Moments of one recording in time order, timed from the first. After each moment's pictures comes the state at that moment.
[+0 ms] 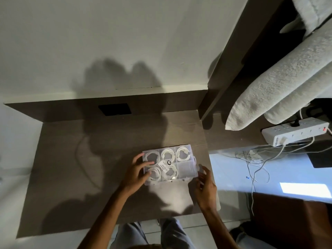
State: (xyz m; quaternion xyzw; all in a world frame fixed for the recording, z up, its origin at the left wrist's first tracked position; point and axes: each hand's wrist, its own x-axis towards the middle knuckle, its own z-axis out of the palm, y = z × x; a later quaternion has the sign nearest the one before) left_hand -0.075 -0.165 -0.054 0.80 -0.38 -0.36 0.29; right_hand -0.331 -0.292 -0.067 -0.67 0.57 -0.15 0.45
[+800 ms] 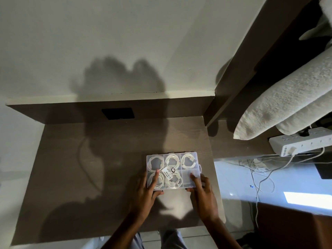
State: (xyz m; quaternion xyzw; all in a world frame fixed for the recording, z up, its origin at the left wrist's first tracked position) left_hand -0.134 -0.153 -0.103 0.87 -0.42 -0.21 0.14; right_hand -0.324 -0.298 -0.094 -0.83 0.46 0.01 0.32
